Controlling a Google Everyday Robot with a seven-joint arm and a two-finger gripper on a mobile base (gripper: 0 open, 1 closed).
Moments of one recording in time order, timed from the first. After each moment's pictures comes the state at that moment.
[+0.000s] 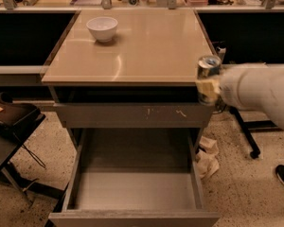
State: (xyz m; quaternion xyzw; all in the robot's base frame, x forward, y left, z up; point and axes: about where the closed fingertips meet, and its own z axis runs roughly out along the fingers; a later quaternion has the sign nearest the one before) arm 0.549 -0.192 0.885 -0.21 0.85 -0.01 0.49
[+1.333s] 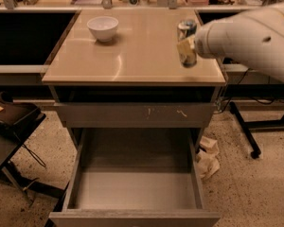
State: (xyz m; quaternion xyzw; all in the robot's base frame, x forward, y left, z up) arm 0.670 -0.163 0.928 -0.21 0.84 -0.01 0.50
